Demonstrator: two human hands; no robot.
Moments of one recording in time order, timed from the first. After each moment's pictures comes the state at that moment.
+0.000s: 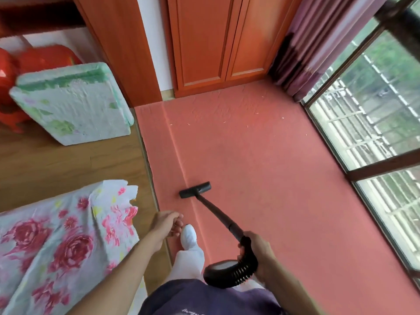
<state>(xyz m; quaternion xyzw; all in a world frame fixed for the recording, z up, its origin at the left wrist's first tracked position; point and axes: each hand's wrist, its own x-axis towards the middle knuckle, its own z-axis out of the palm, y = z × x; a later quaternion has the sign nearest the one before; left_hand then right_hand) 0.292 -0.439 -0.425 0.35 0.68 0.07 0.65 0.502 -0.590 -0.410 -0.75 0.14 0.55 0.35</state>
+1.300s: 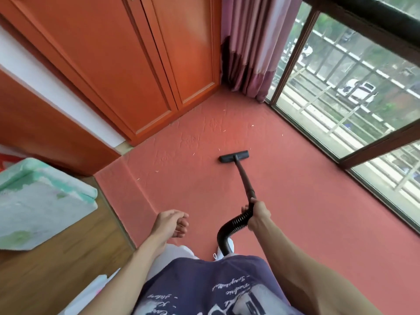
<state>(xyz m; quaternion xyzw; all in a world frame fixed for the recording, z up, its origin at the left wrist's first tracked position) 0.617 -0.201 -0.402 0.47 0.61 -0.01 0.64 0.827 -0.332 -0.480 -0.60 0.42 0.37 0.57</state>
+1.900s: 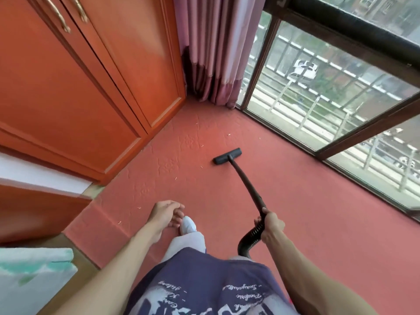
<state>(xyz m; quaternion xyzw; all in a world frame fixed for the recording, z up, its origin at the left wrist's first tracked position) 0.754 0.009 -0.420 0.55 0.52 -0.11 0.64 0.902 -0.242 -0.486 -0.61 0.50 0.22 0.57</state>
